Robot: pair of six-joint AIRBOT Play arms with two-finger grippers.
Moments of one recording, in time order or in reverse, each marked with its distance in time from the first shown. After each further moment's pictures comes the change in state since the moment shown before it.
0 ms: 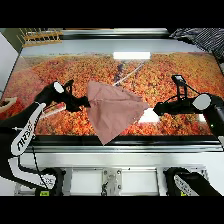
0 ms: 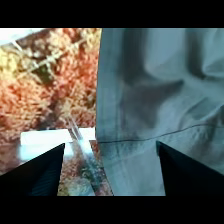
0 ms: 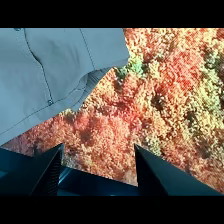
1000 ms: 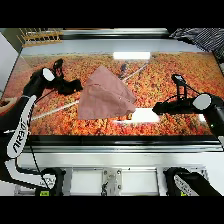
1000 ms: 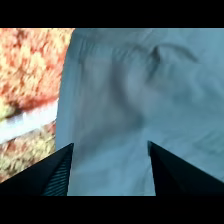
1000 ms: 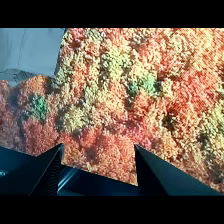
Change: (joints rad) left arm 0.074 0.041 0.160 0.072 0.023 0.002; right arm 0.000 0.000 0.000 0.024 0.000 0.000
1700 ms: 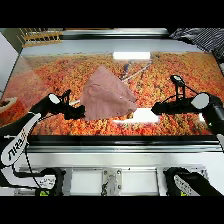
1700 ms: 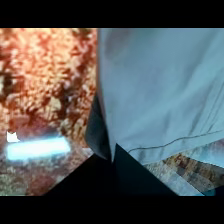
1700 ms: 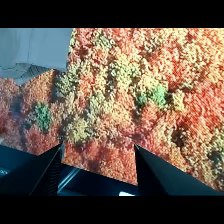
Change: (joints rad) left arm -0.018 0.062 -0.387 -0.177 0.053 0.150; right arm 0.009 -0.033 0.000 0.021 -0.006 -0.008
